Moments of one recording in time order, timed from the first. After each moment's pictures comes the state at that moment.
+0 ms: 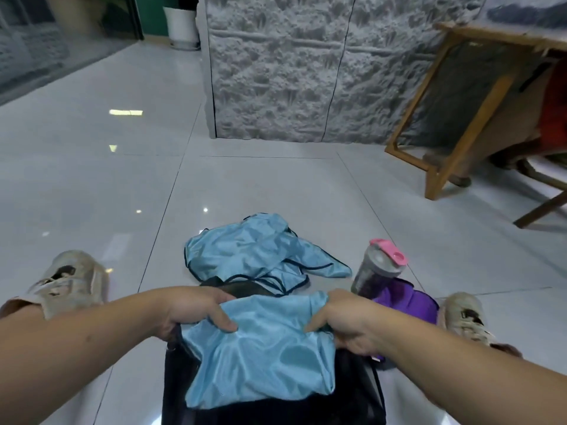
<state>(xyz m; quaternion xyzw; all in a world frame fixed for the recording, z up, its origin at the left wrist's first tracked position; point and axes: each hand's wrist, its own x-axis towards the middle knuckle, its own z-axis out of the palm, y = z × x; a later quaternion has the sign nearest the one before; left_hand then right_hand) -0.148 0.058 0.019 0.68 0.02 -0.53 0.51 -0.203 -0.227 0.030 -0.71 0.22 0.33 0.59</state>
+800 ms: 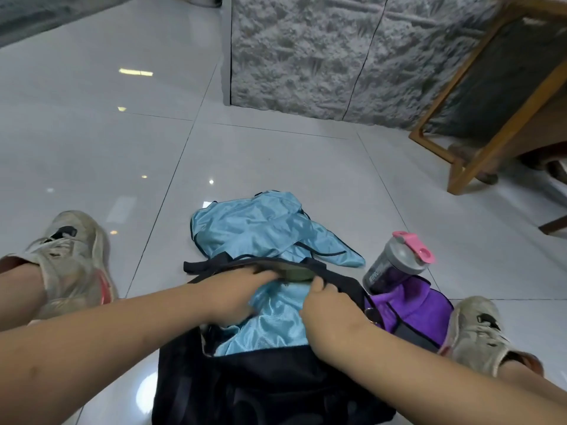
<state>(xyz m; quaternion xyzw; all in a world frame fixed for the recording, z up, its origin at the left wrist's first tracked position) -0.128 0.023 -0.056 0.92 -0.31 -0.19 0.16 -0.198 -0.172 0.011 -0.97 -0.03 0.25 -0.06</state>
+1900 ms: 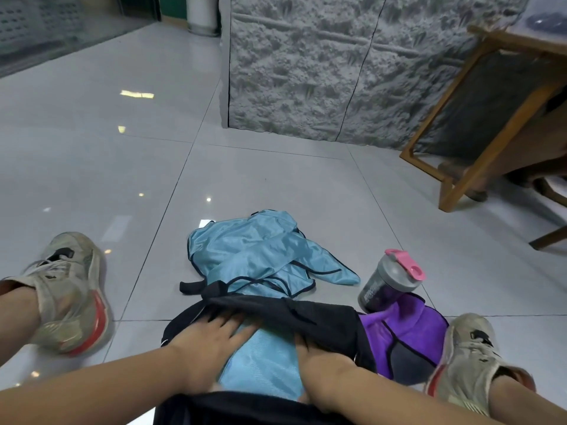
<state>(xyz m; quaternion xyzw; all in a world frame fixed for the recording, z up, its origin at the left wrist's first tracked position) -0.177 0.045 -0.091 0.91 -0.37 -0.17 -0.12 -0.213 -0.195 -0.048 -0.92 -0.09 0.39 -0.03</state>
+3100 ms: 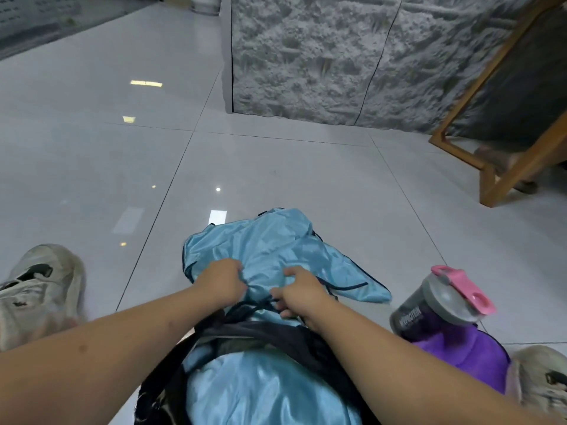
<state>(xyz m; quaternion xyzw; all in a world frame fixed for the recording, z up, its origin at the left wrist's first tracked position) 0.001 0.025 -0.113 0.96 0.03 -0.18 0.22 -0.028 -0.154 -0.101 -0.76 0.20 0.26 0.55</state>
